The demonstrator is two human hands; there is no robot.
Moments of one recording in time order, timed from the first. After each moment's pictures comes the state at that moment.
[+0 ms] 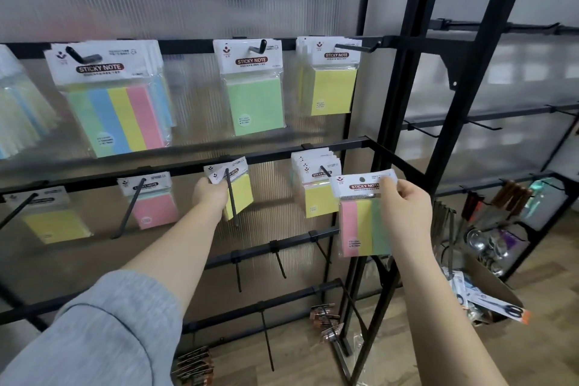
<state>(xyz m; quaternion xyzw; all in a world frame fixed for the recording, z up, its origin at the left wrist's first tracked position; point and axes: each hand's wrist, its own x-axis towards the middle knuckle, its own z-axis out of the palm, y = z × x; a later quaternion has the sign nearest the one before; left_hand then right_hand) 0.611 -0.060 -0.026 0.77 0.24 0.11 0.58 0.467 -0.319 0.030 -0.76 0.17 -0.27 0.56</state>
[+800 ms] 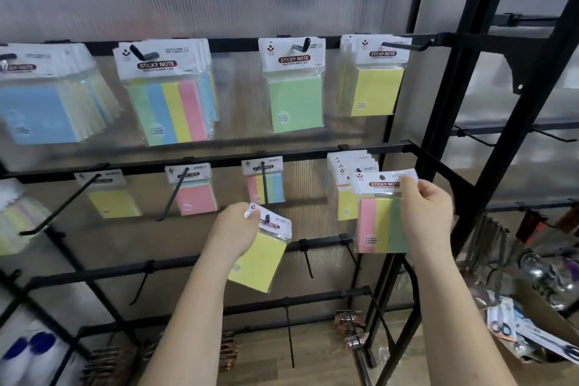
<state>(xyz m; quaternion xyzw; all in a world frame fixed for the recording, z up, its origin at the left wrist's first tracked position) 0.487 -0.060 -0.002 0.92 0.10 0.07 0.38 0.491 -0.305 0.024 -0.74 0.13 -0.24 0.61</state>
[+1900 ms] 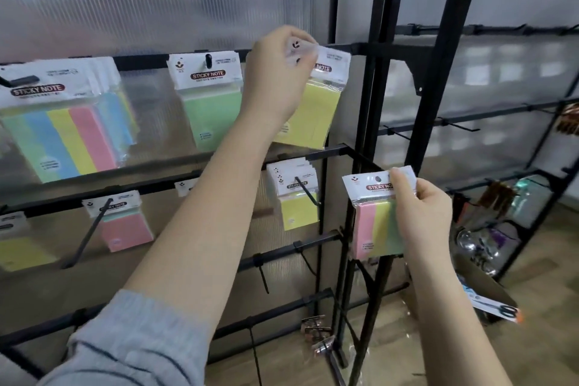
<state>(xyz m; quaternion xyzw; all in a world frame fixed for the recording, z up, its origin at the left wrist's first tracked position) 0.539 -0.212 0.182 0.77 -0.21 0.35 0.48 0.461 -0.369 0.043 -0.69 0.15 -0.33 0.62</state>
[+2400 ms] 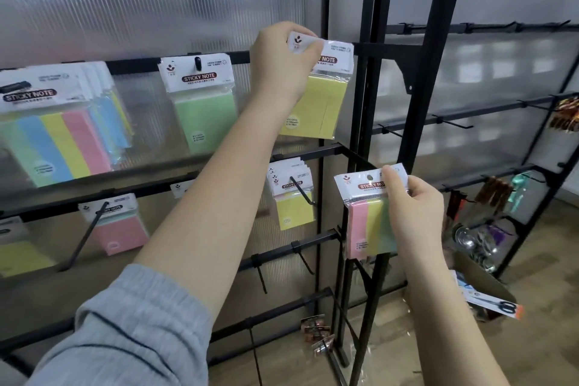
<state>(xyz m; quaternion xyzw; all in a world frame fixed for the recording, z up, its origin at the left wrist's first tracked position) 0.555 -0.232 0.190 0.75 -0.20 0.33 0.53 0.459 -0.373 0.041 -0.69 0.14 -0.33 0.63</state>
